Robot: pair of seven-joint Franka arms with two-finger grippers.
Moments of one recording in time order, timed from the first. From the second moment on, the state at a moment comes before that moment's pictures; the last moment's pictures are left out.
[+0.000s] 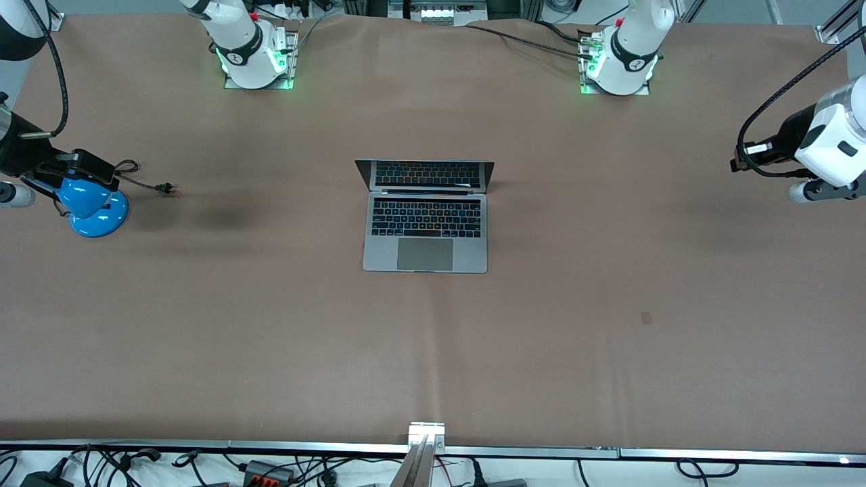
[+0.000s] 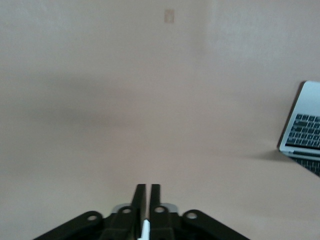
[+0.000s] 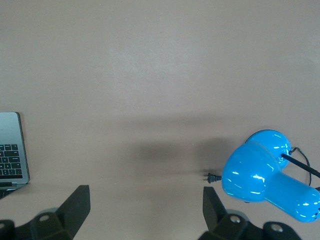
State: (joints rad) left arm 0.06 0.03 -0.04 -1.64 -0.04 1.44 -0.13; right arm -0.05 0.04 0.00 -1.66 -0.02 1.68 0.01
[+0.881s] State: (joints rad) left arm 0.06 0.03 -0.05 -1.61 -0.04 1.43 -0.13; right arm 0.14 0.12 0.02 -1.66 0.00 1.62 0.02
